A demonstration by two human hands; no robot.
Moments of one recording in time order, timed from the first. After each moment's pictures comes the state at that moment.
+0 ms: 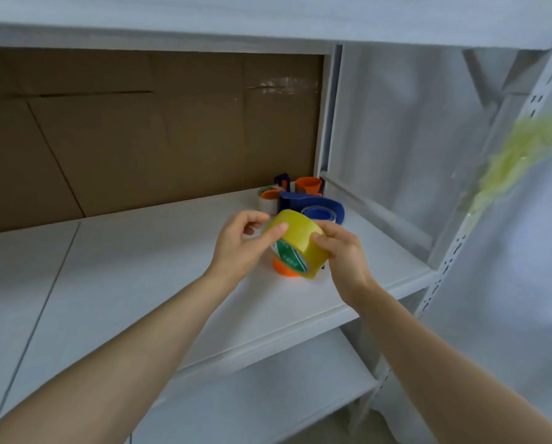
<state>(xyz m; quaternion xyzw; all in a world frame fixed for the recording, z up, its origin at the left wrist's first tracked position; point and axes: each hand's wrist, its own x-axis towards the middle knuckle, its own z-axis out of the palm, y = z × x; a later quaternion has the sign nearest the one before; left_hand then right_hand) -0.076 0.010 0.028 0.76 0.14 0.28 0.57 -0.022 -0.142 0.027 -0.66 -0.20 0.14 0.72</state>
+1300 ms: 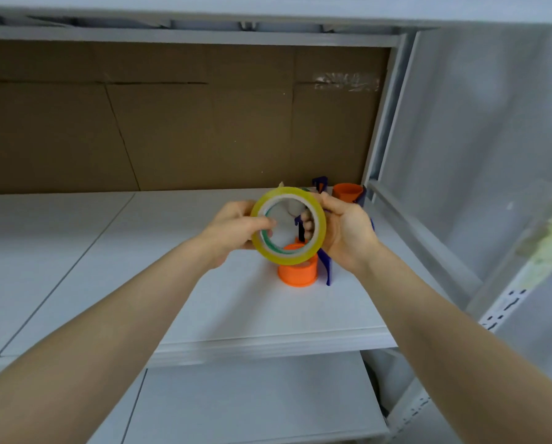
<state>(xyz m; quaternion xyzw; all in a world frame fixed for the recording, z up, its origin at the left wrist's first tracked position) -0.054 -0.004 0.058 0.76 0.27 0.17 0.57 0.074 -0.129 0.050 -0.52 -0.24 0.36 0.73</state>
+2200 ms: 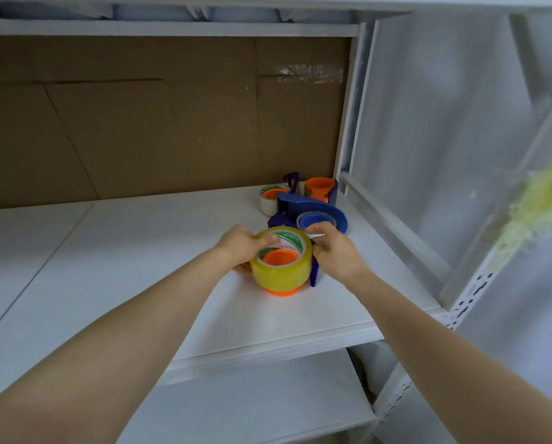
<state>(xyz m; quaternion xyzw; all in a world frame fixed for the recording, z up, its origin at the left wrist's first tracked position) 0.020 0.002 0.005 0.83 0.36 0.04 0.43 0.107 -0.155 -0.004 -0.84 -0.31 0.14 0.42</state>
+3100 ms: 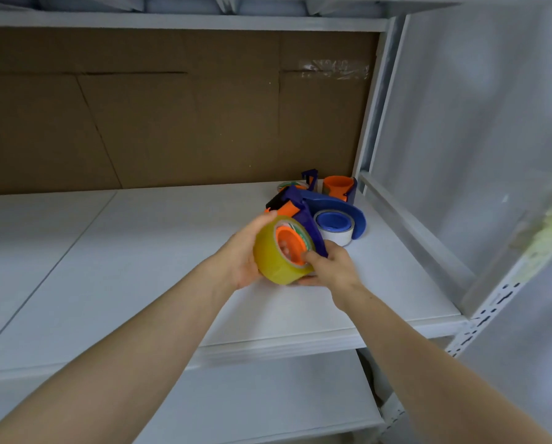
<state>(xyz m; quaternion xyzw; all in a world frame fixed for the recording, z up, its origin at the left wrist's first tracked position) -0.014 -0.015 0.014 0.47 0.32 0.08 0.82 0.082 -0.130 -0.029 -0.69 -0.15 0.30 0.64</state>
